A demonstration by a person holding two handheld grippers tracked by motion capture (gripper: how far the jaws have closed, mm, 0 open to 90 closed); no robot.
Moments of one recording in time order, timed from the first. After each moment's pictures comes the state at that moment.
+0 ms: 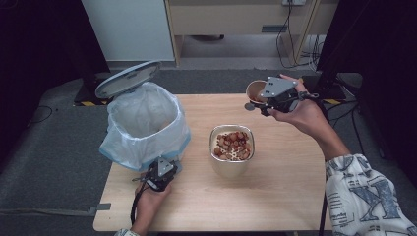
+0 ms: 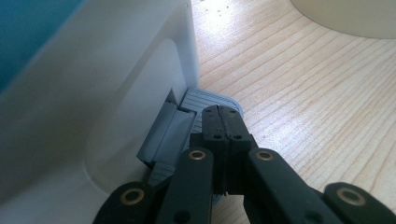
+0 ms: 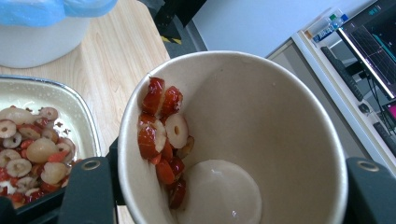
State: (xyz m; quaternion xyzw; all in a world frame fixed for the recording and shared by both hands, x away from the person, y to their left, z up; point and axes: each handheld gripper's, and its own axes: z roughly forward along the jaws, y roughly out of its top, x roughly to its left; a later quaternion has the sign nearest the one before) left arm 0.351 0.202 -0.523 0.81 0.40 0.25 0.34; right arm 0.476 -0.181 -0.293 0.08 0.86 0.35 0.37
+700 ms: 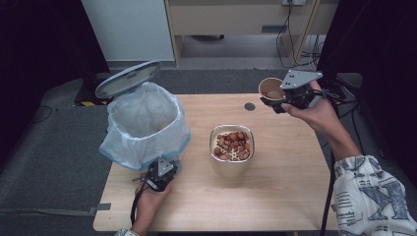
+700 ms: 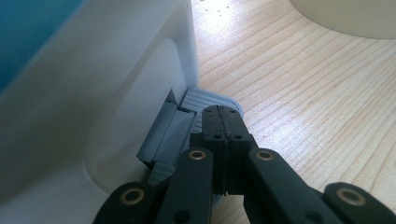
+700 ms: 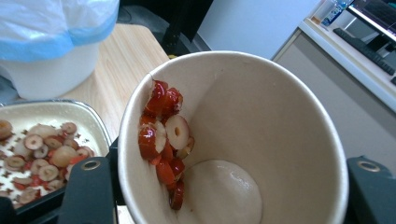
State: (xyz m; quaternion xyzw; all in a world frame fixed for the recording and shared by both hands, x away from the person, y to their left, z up) left arm 0.352 0.202 -0.523 0.81 0.40 0.25 0.34; right arm 0.483 -0.220 -0.290 0.15 0.84 0.42 0.31
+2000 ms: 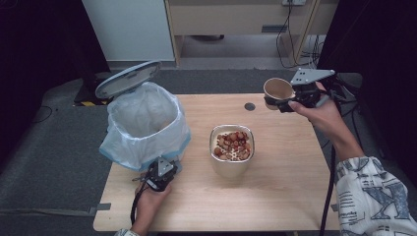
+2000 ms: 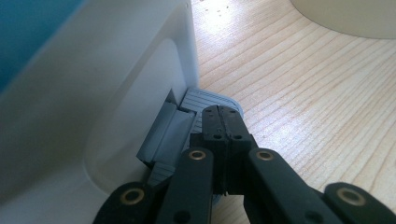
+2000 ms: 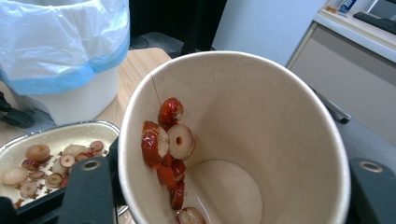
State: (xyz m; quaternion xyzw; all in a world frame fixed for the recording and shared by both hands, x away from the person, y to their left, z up) left arm 0.352 0.202 -0.523 0.81 0.40 0.25 0.34; right arm 0.488 -0.239 -0.295 0.20 0.82 0.48 0.24
